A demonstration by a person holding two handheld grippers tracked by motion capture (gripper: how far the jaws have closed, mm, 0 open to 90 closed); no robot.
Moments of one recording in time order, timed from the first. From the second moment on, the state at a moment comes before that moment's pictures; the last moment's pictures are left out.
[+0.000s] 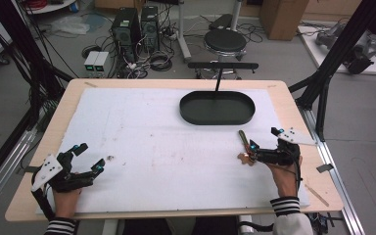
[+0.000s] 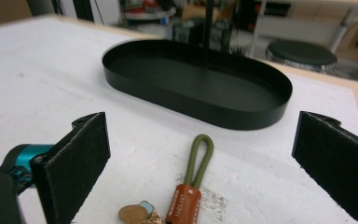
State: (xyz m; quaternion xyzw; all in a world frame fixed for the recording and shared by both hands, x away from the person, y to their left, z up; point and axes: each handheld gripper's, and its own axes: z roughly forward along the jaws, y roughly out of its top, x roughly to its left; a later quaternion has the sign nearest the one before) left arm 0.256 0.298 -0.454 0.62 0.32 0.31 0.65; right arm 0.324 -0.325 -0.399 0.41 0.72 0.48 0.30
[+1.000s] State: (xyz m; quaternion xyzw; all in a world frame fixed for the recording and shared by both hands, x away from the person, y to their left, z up) left arm 0.257 0.298 -0.454 0.62 0.32 0.31 0.65; right arm 0.390 -0.287 -0.384 0.46 0.85 0.22 0.16
